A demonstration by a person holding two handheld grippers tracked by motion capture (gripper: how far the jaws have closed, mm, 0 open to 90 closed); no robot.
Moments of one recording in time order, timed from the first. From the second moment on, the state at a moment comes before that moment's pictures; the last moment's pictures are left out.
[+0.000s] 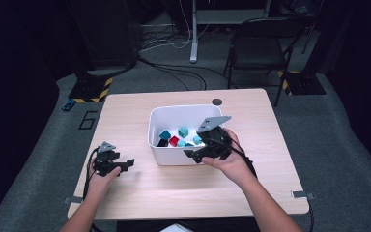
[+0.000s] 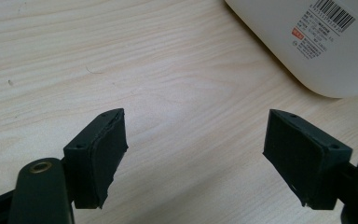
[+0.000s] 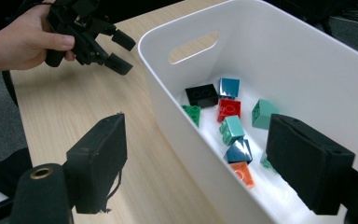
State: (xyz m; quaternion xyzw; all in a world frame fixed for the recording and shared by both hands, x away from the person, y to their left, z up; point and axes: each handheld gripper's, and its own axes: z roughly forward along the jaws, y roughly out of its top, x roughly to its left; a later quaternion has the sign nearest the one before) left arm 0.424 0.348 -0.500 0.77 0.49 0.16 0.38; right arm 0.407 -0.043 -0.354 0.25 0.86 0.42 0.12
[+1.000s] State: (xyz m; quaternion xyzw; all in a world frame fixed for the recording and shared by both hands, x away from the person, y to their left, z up) left arm 0.425 0.348 -0.501 0.77 0.49 0.16 0.38; right arm 0.390 -0.130 -0.433 0.40 0.81 0.39 0.16
